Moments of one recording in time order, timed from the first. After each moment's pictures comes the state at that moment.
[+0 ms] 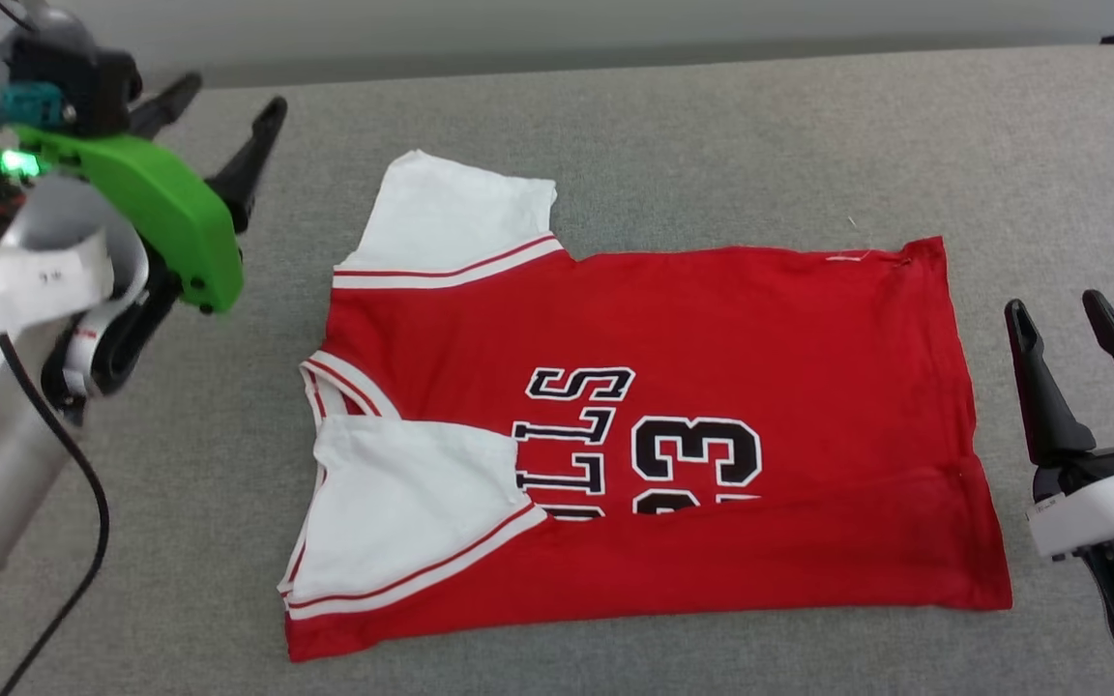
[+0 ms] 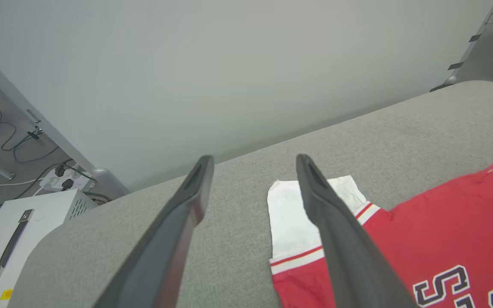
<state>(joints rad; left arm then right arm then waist) -0.86 0.74 -0.73 0.19 -0.87 0.06 0.15 -0.11 -0.33 0.02 -0.08 0.45 0.13 -0.07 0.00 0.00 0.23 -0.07</state>
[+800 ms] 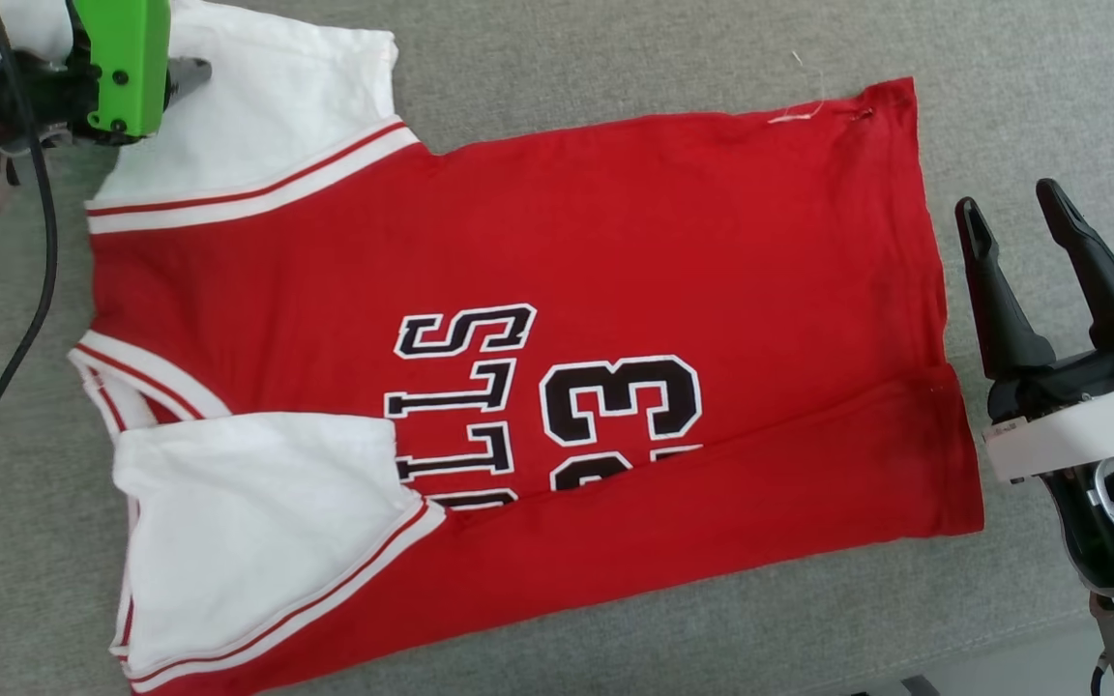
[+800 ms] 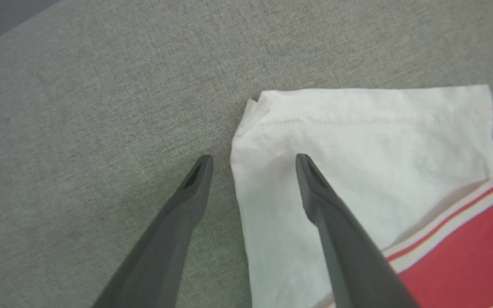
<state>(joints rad) -1.35 0.61 -0.87 0.71 -0.97 -0.11 0.83 -0.27 -0.32 0.11 -0.10 0.47 0.13 -0.11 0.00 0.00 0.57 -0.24</state>
